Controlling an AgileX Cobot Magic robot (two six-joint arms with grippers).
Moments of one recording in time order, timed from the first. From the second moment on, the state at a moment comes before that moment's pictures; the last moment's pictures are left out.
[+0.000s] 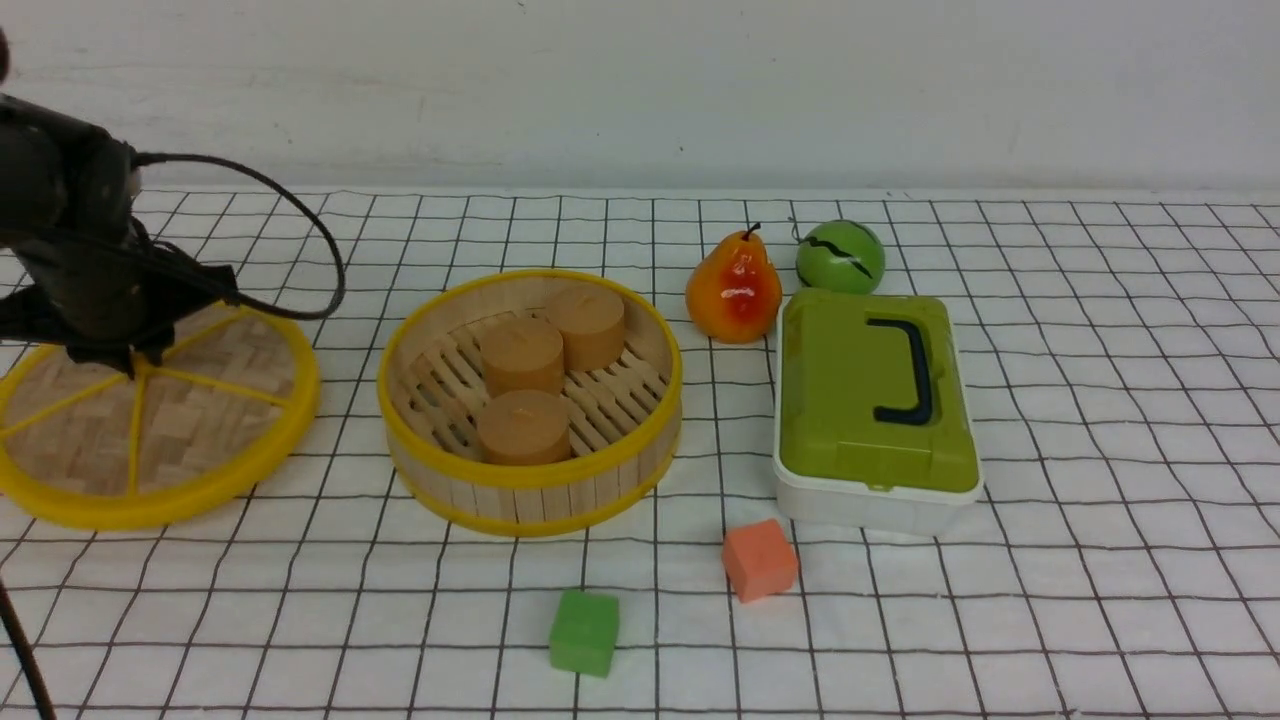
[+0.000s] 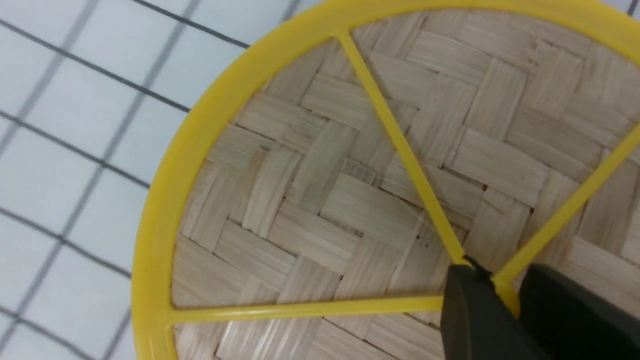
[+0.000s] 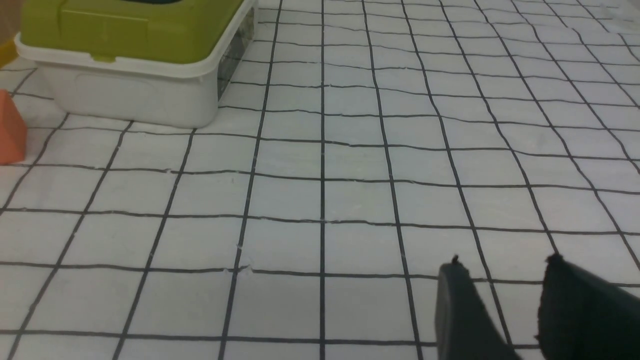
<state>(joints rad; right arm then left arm) -0.02 -0.01 0.02 -0.04 0.39 0.04 0.04 1.99 -1.53 0.37 0.70 -0.59</state>
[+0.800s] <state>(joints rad) -0.02 -0.01 0.02 -0.04 0.39 0.04 0.03 1.41 -1.45 0.00 0.63 -0.29</state>
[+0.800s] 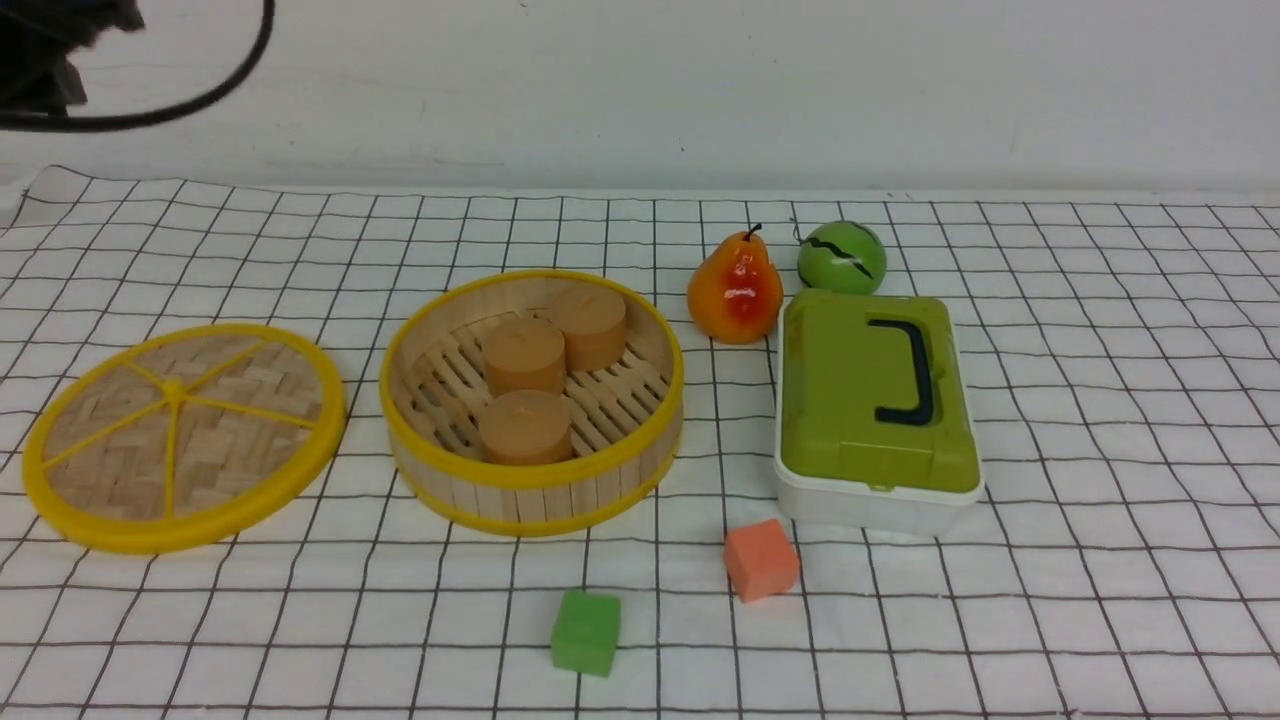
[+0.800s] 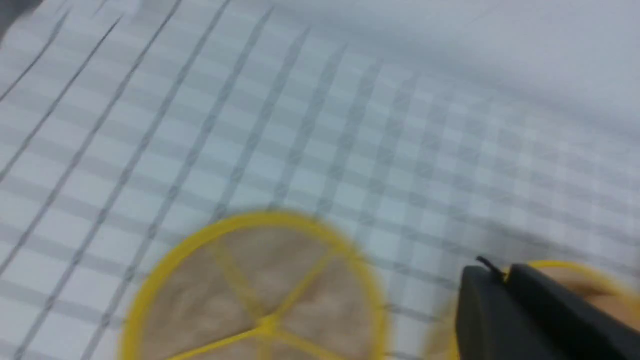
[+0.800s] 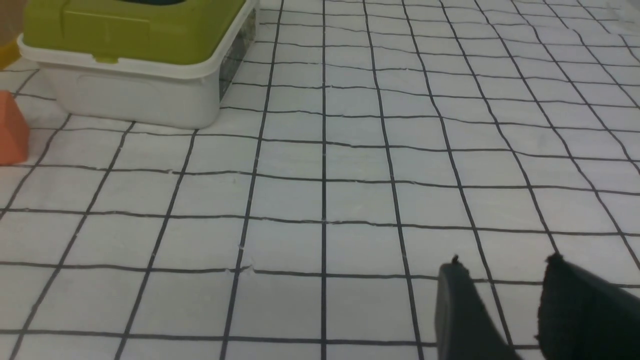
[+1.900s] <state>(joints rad) -0.02 -0.01 0.02 -0.04 0.39 0.04 0.00 0.50 -0.62 -1.17 0.36 1.10</state>
